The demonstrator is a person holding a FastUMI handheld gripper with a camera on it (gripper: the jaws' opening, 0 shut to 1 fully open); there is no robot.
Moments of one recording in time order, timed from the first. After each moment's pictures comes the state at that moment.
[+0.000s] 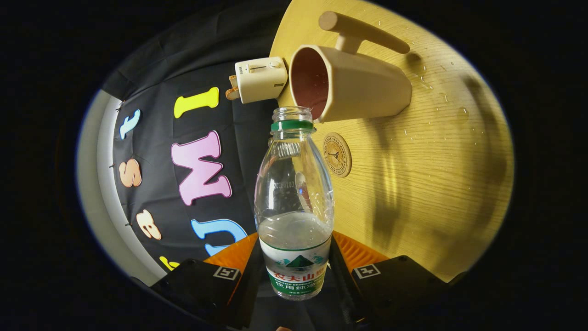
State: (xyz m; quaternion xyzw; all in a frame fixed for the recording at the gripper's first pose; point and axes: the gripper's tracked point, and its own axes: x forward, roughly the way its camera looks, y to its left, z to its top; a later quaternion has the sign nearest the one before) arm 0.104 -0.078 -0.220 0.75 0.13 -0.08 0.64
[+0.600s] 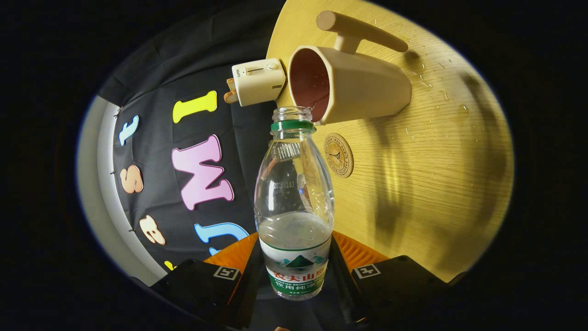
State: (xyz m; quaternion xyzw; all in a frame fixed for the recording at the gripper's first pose) arm 0.109 -0.083 -0.216 0.77 0.12 -0.08 0.63
